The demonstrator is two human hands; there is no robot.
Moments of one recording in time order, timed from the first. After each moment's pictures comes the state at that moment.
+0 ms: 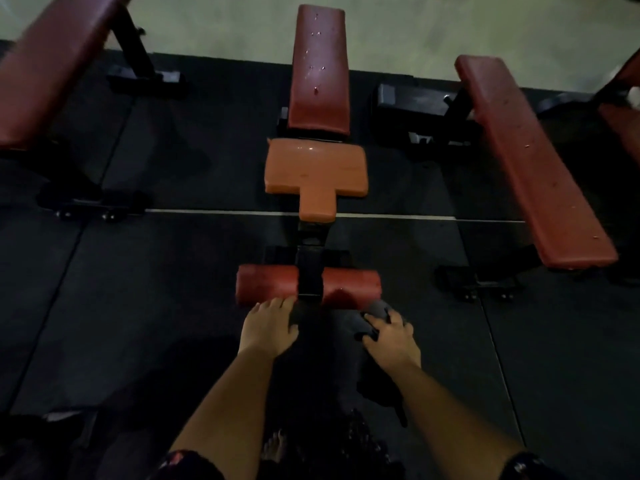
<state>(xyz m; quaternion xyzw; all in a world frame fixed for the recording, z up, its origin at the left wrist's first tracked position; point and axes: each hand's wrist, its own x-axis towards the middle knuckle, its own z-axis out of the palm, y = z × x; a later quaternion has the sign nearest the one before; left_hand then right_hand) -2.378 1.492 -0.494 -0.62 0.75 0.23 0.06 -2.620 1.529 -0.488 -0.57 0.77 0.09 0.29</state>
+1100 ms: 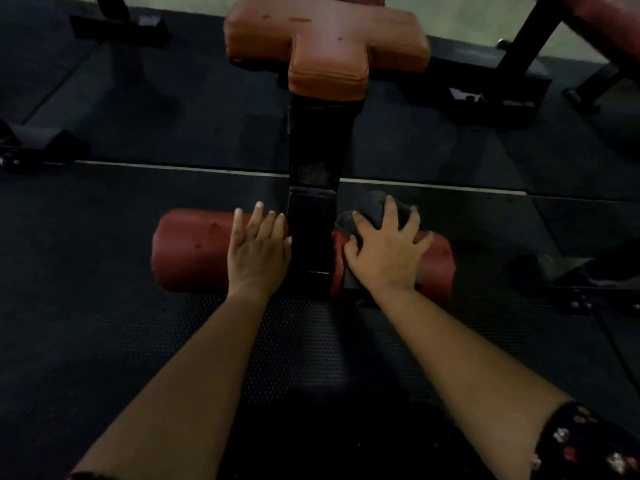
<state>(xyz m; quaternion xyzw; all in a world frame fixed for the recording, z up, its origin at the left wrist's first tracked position) -2.425 1.356 -0.893 -0.67 0.74 -0.09 -0.07 -2.618 1.362 -0.856 -0.66 0.75 -0.07 -0.08</state>
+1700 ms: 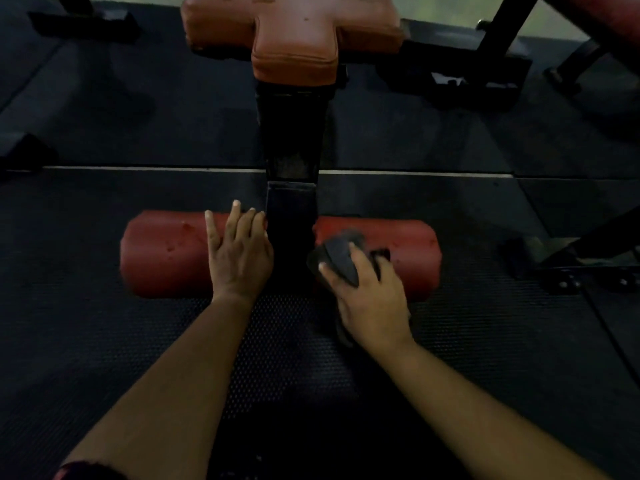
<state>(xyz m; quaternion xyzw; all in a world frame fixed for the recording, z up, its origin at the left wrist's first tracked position) -2.431 1.350 -0.910 -0.68 0.71 -0.10 -0.16 -2.640 1.431 -0.901 -0.78 0.58 -0.17 -0.15</state>
